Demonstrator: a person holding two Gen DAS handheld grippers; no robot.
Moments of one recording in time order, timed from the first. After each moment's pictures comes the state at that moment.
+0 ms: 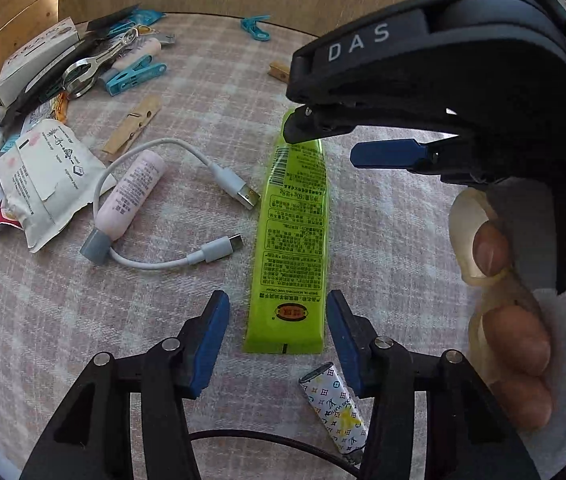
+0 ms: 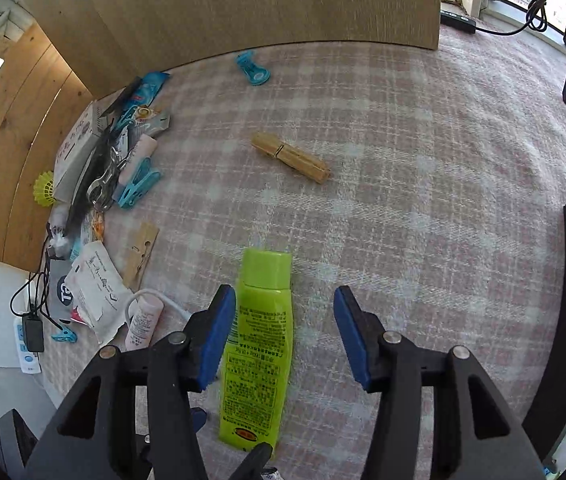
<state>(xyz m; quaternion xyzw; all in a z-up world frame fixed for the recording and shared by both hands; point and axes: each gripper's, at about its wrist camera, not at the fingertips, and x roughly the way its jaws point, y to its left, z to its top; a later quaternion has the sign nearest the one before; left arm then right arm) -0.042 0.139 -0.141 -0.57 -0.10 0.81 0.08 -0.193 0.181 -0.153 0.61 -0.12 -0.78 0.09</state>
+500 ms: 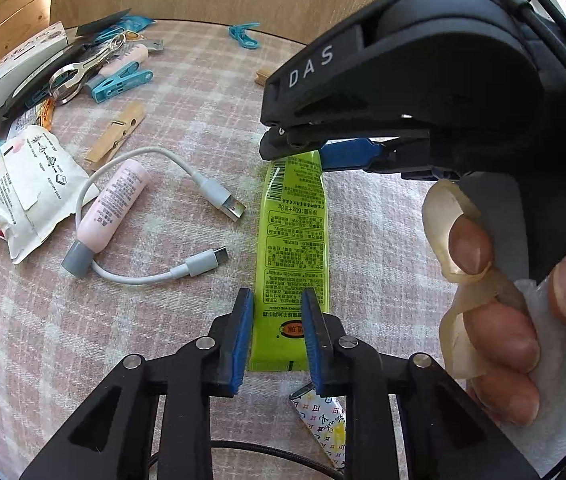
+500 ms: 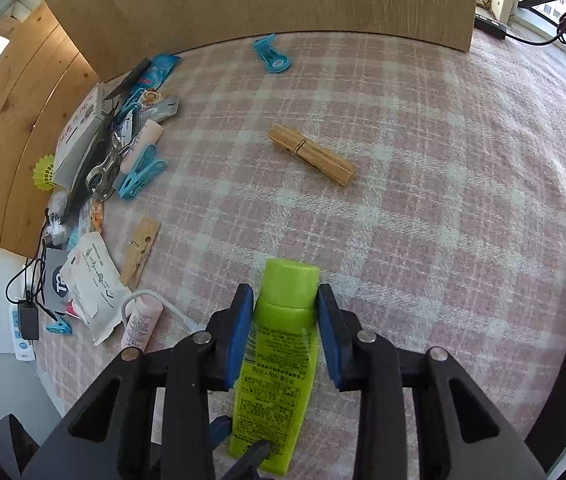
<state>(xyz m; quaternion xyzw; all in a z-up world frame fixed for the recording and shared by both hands) -0.043 0.146 -0.144 -0.56 -0.11 0.81 0.11 -0.201 0.174 -0.162 0.62 -0.11 -0.77 0.11</state>
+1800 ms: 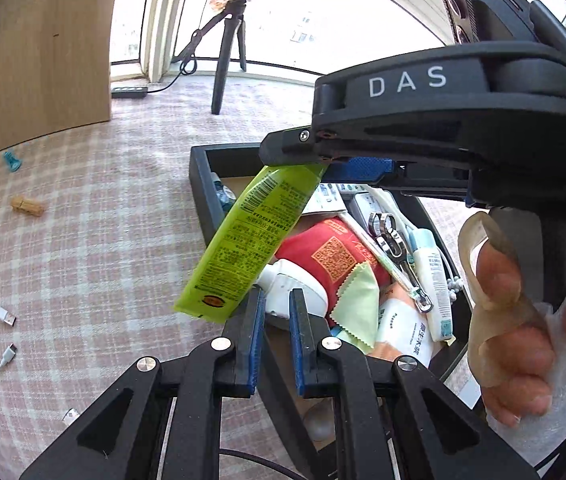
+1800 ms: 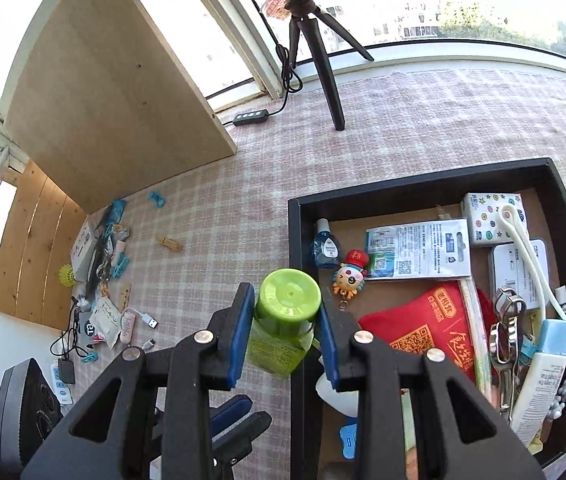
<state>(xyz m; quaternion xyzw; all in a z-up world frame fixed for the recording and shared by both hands) -0.012 0.360 -0.034 -0.52 0.00 0.79 0.33 -0.082 0.416 -0.041 0.52 -0.25 -0.82 0.00</state>
